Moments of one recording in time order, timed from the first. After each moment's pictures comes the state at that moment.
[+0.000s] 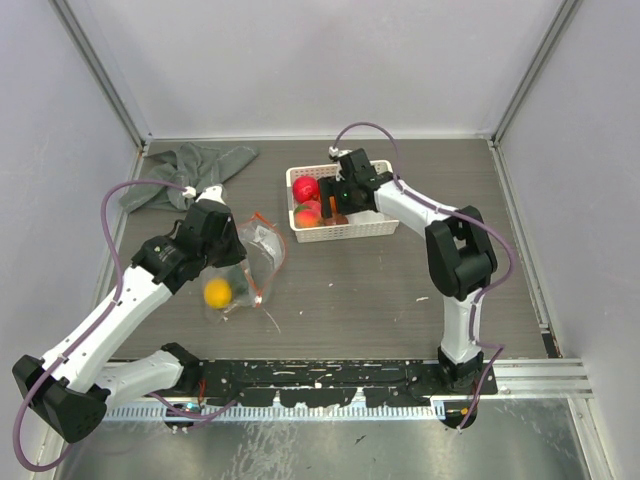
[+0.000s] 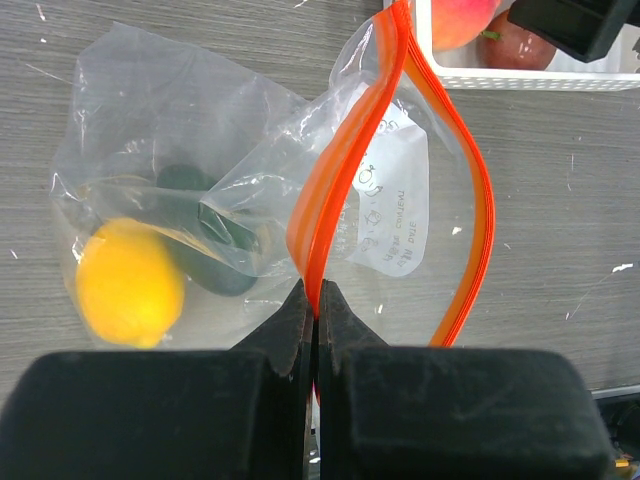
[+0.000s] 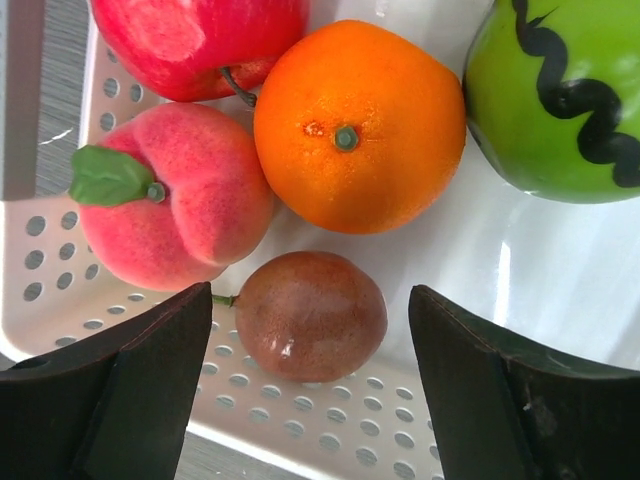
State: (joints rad) left arm -0.57 1.03 1.05 -0.81 -0.21 -0.66; right arm 0.49 1.97 1.50 -0.39 -0.07 0.22
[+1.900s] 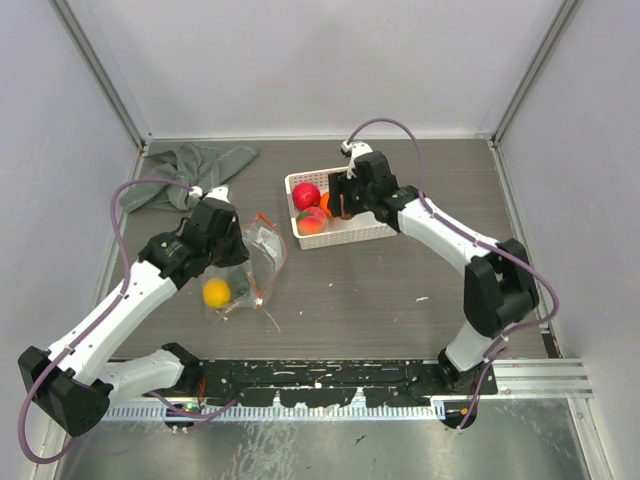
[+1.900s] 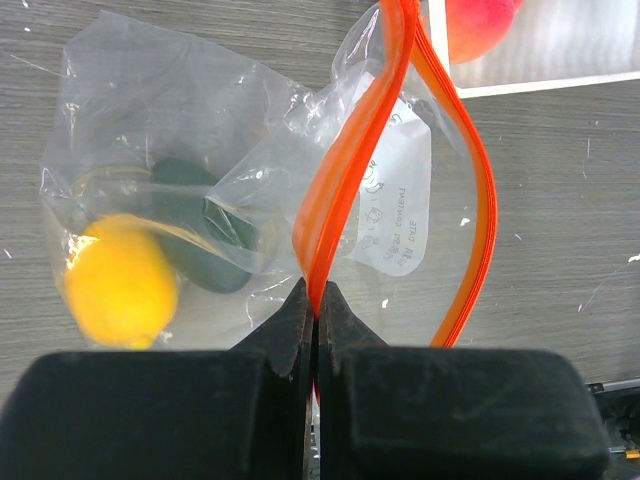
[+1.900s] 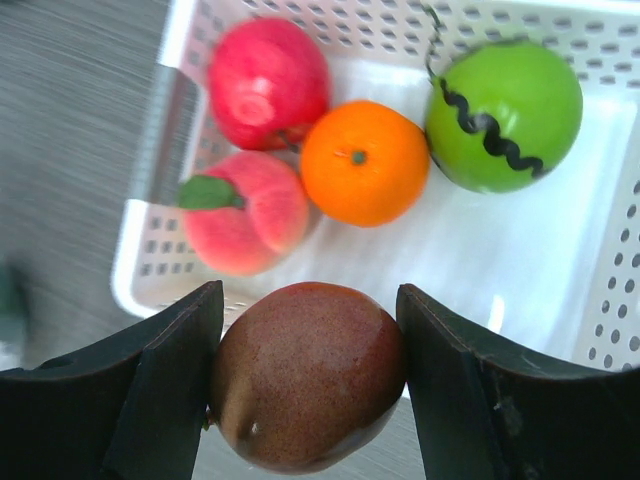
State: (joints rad) left arm -0.57 1.07 1.05 -0.80 -0.19 -0.64; right arm 0.51 1.69 1.29 -0.26 -0.01 0.21
